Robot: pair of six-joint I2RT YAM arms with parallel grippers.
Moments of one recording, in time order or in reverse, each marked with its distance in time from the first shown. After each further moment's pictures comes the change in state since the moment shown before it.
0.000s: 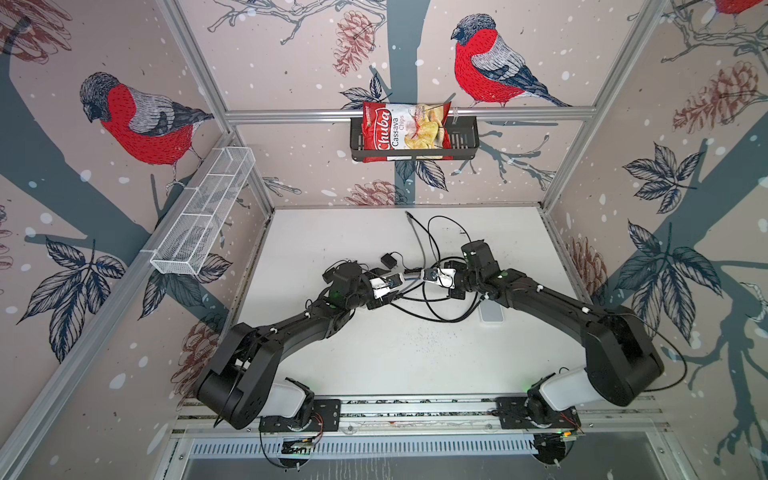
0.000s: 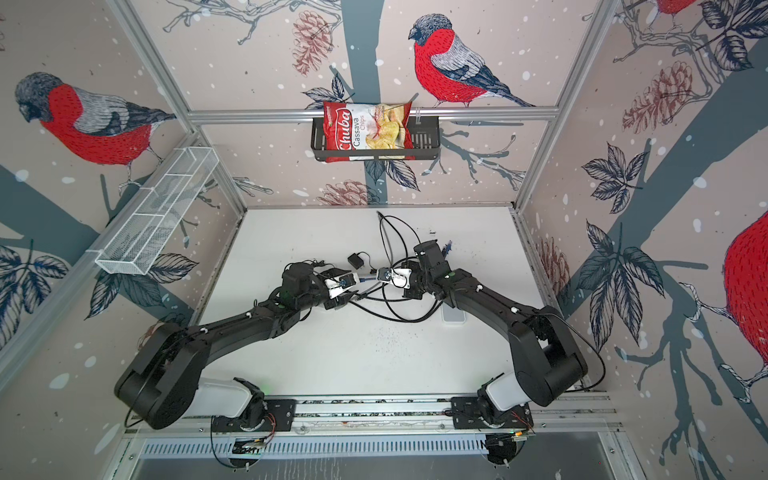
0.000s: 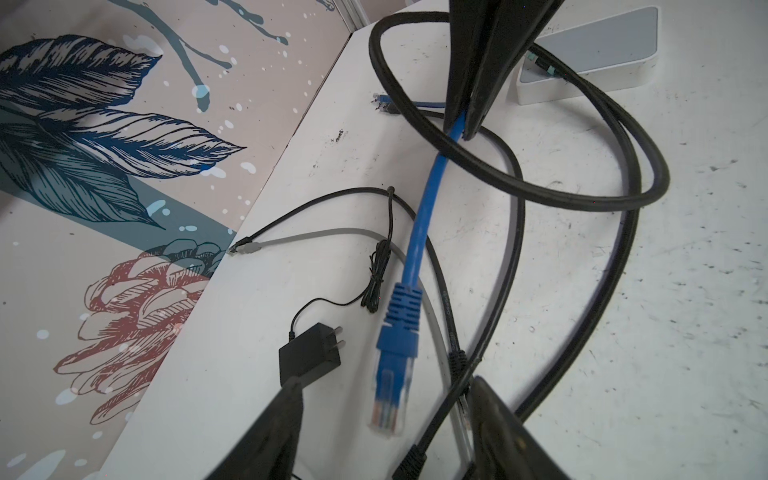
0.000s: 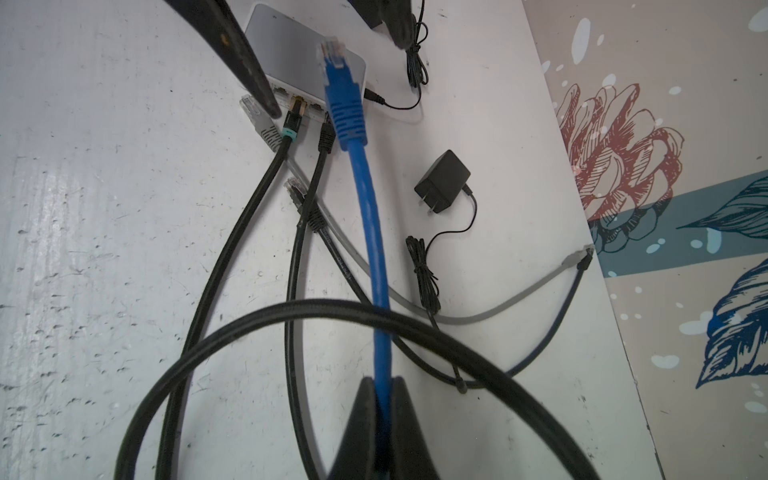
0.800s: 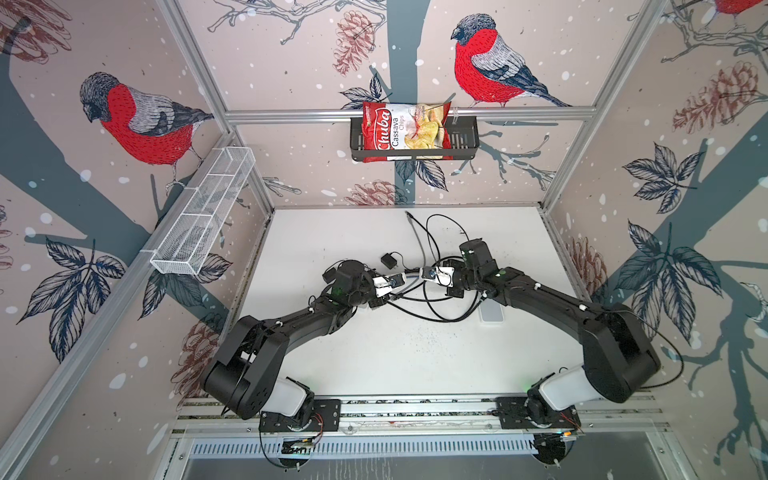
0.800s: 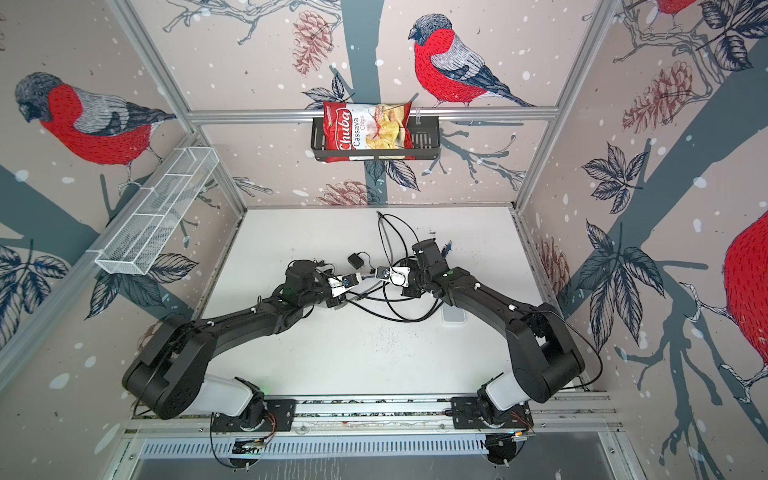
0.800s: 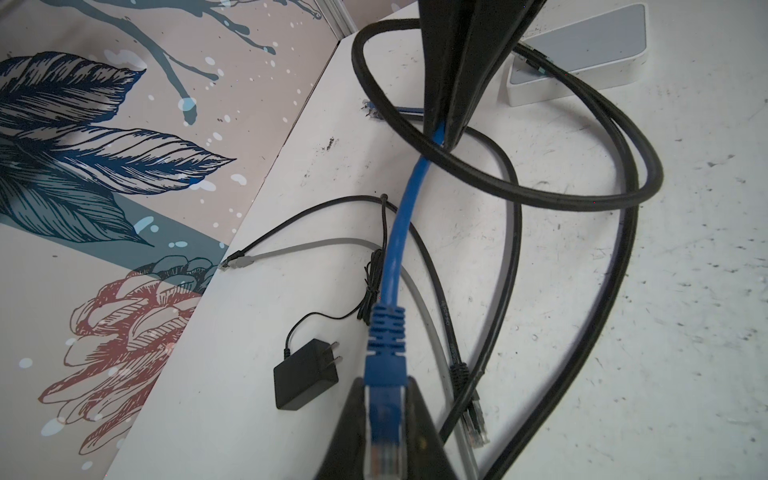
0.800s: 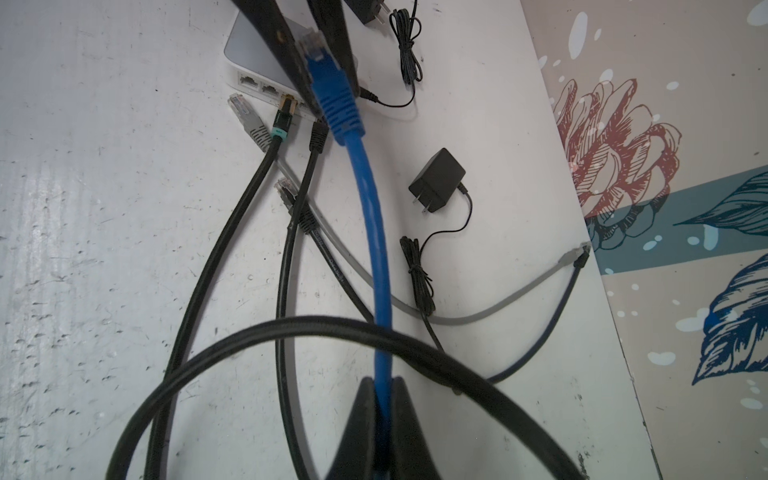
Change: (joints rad) left arm 0.000 0.036 0.026 -0.002 0.028 0.033; right arm 0.006 0.020 0.023 -0.001 0.024 0.008
